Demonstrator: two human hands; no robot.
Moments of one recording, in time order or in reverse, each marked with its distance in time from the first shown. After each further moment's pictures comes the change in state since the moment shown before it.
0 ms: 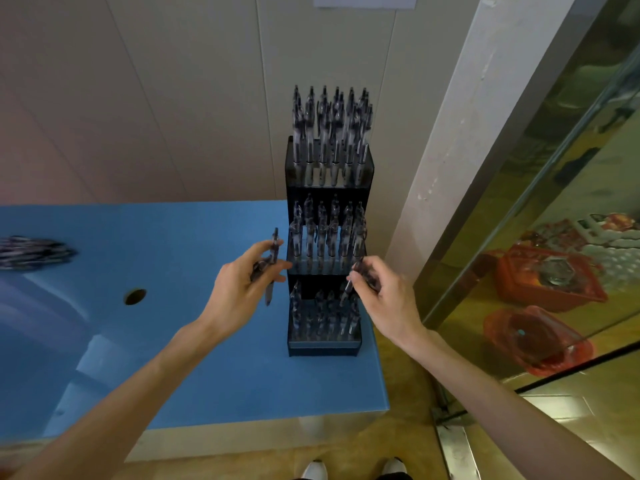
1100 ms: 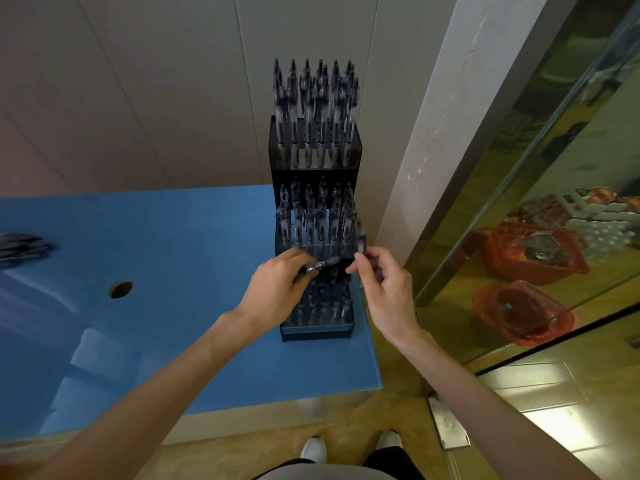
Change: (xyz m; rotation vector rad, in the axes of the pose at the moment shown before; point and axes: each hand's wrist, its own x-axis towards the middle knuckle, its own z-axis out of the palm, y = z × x) left_hand 0.016 -0.002 0.062 0.393 -0.101 0.241; right_hand -0.019 -0.012 0.005 0.288 0.162 0.174
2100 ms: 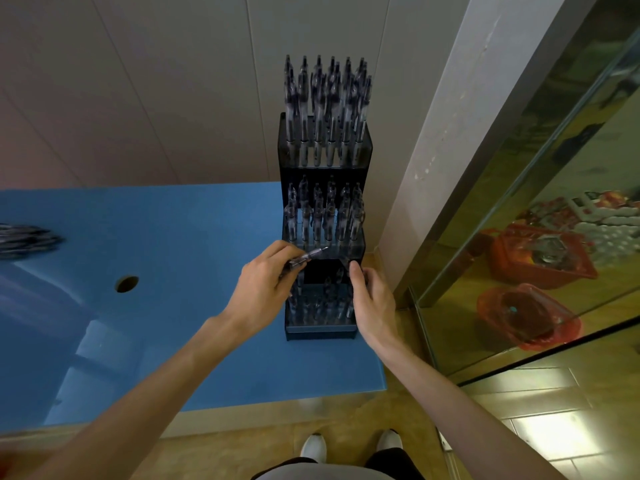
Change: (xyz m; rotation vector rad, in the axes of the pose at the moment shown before) left_hand -0.015 -0.007 -0.020 -0.049 0.101 -0.016; right_hand -0.012 0.022 0.033 -0.088 -0.002 0.379
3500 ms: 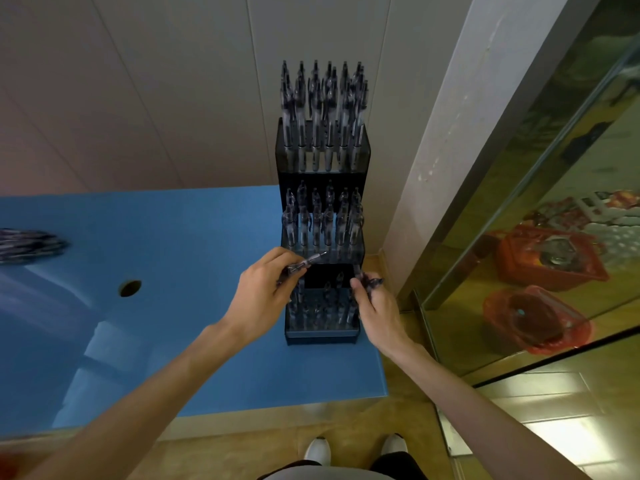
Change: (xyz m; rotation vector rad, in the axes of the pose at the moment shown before) left_hand 0.000 0.009 -0.002 -0.025 0.013 -0.028; right_hand 0.017 0.028 -0.011 -0.157 -0.137 -0.266
